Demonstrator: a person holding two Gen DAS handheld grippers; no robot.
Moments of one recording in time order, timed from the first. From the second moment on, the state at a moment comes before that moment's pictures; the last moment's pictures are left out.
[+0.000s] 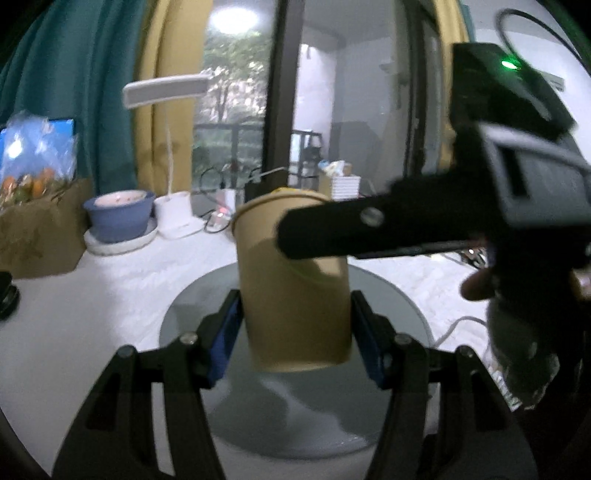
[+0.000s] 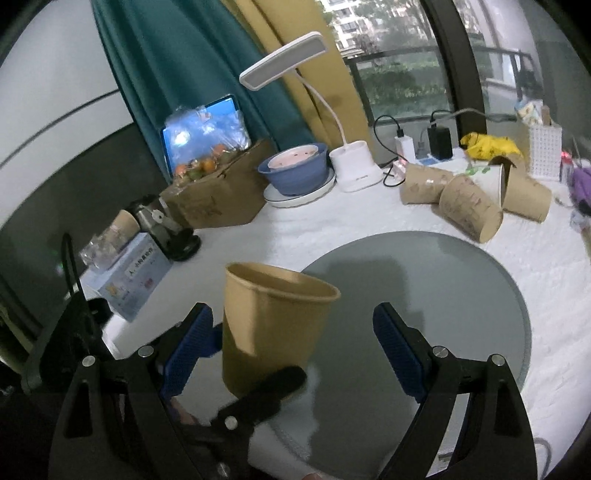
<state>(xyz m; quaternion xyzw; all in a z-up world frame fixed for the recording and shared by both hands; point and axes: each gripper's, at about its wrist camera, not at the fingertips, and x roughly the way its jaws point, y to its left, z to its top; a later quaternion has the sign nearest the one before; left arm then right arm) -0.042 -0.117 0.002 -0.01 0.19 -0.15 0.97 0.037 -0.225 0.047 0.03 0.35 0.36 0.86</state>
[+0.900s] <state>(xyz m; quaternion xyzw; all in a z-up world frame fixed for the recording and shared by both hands) -0.048 -0.145 -0.003 0.04 0.20 -0.20 0.96 0.054 -0.254 0.042 0.10 0.37 0.38 0.85</state>
